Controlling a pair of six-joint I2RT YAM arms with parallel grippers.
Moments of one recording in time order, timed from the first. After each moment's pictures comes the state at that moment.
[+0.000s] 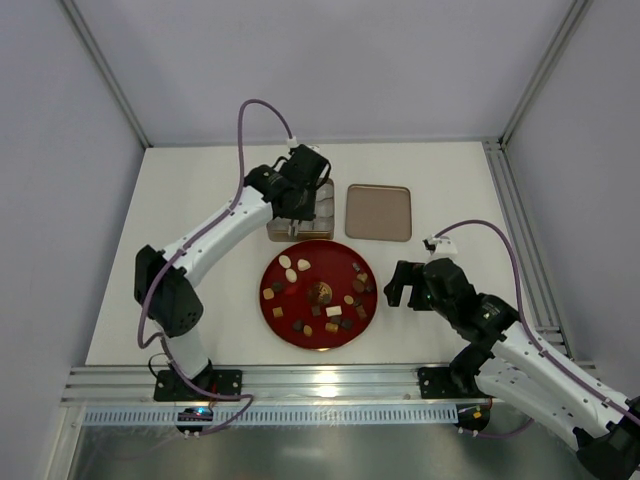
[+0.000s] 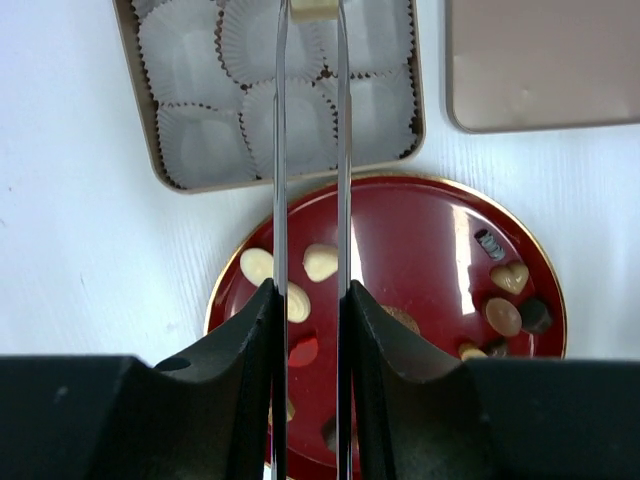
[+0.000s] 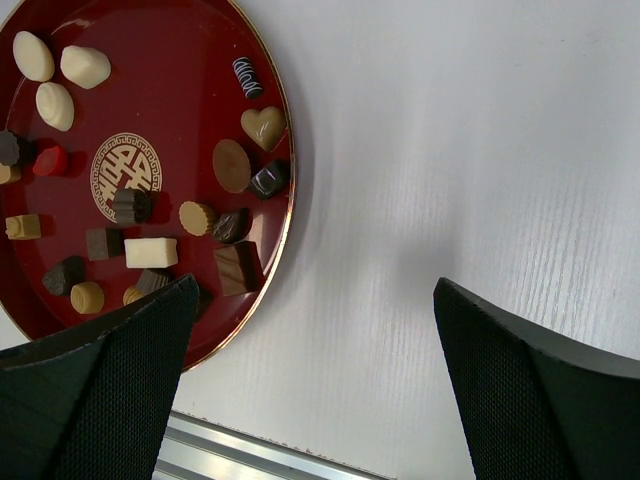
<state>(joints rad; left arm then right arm) -0.72 1.73 1.70 -0.93 -0.32 -0.45 0.68 0.66 0.53 -0.58 0.23 0.62</state>
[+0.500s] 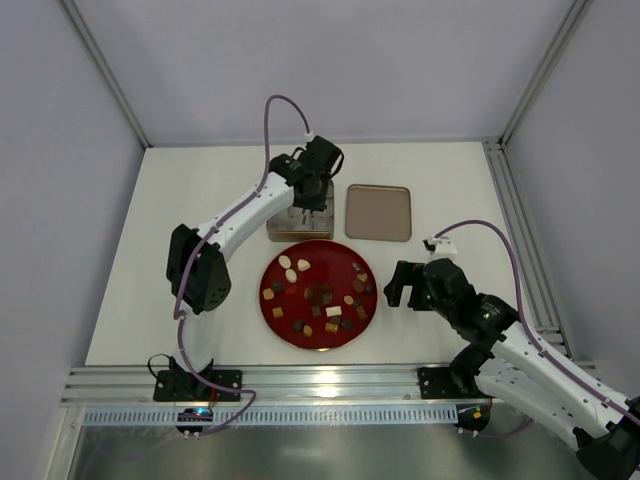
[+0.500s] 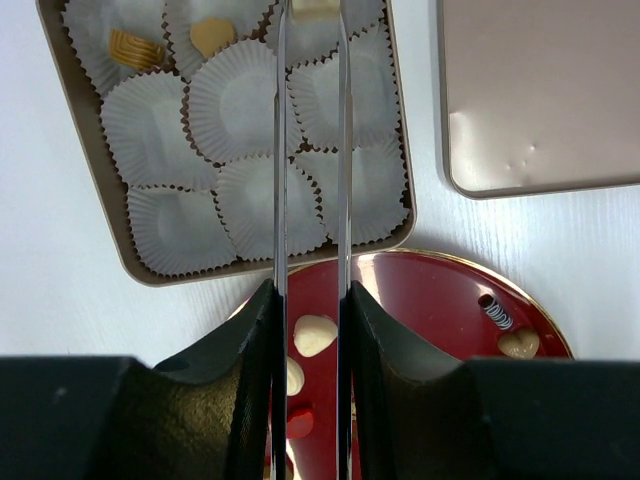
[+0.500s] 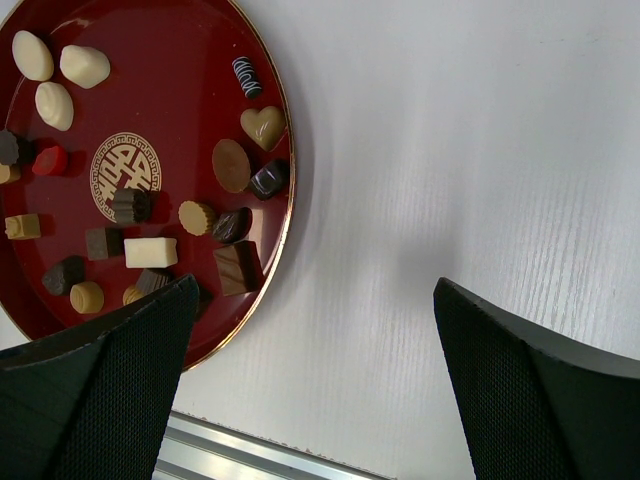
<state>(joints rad) -0.67 2.00 1.92 -0.92 -0.28 -0.37 0.68 0.66 0.53 -0.58 0.22 0.62</state>
